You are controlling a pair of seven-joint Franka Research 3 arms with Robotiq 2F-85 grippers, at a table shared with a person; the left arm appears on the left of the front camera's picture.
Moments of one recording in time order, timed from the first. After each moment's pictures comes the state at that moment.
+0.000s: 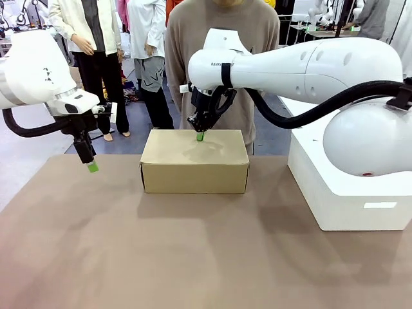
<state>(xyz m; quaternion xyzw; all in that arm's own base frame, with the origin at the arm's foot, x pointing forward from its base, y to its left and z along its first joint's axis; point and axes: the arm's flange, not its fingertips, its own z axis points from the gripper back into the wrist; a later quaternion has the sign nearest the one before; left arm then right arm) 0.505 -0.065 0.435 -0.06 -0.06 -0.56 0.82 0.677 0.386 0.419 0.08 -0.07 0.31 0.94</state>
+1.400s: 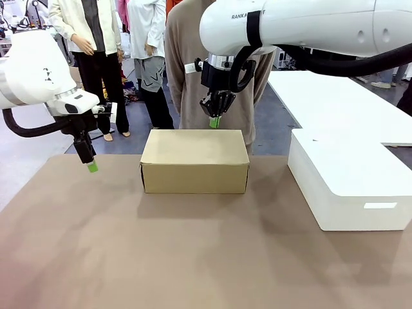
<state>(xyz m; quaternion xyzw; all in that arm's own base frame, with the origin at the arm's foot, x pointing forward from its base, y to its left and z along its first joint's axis) 0.506 -0.064 0.435 -0.06 -0.06 -0.56 0.82 0.589 0.354 0.512 0.05 -0.05 0.37 0.93</state>
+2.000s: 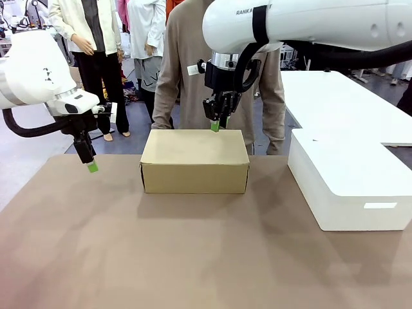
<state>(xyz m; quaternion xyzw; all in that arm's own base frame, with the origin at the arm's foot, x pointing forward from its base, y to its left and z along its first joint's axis) 0.506 -0.064 0.435 -0.06 -0.06 -0.56 0.82 0.554 0.341 0.519 0.04 -0.03 0.37 0.93</state>
